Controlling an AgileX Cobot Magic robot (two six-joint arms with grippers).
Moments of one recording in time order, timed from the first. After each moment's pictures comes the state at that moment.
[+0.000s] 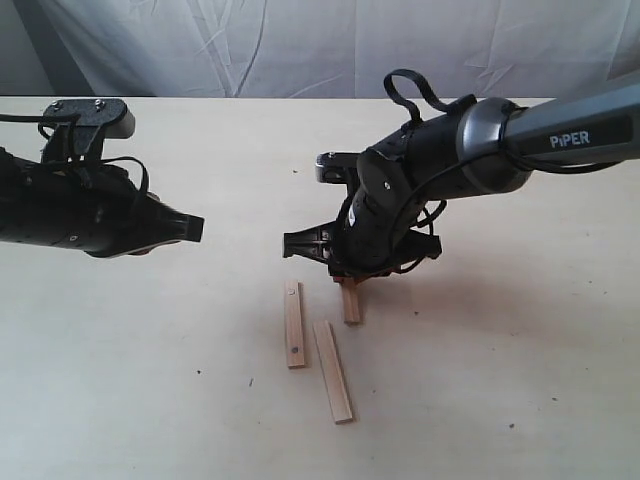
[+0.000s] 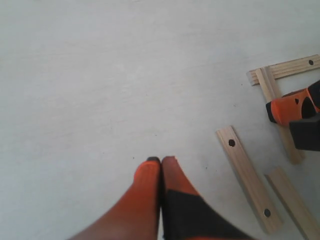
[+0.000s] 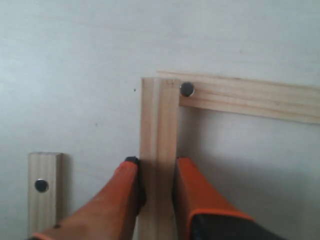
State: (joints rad) left arm -0.22 1.44 -0.70 -0.68 0.28 0.48; right arm 0.68 2.03 -1.21 -0.05 0.50 0.60
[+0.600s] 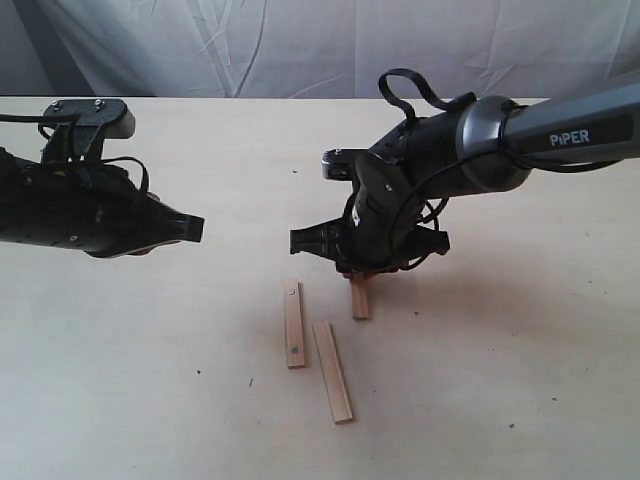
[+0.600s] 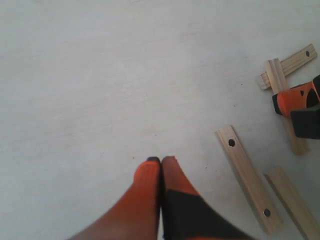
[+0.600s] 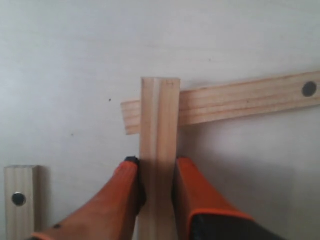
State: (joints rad) left arm -0.22 1.44 -0.70 -0.68 0.28 0.48; right arm 0.68 2.03 -1.22 -0.16 0.52 0.71
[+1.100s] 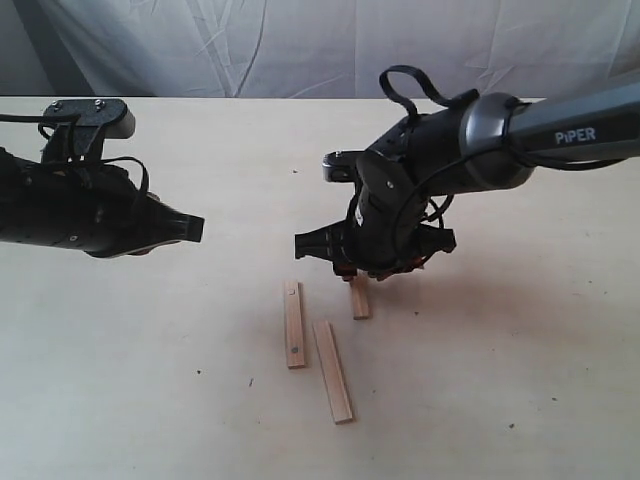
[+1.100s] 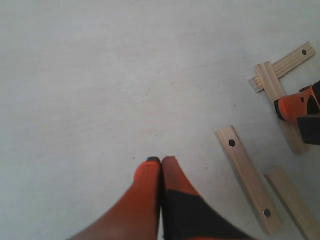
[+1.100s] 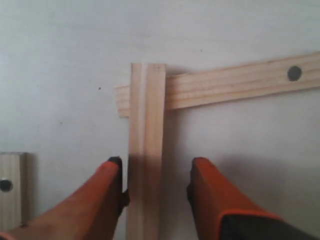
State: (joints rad) left arm -0.22 1.44 -0.70 -0.68 0.28 0.48; right arm 0.68 2.02 -1.22 -0.17 0.57 0.68
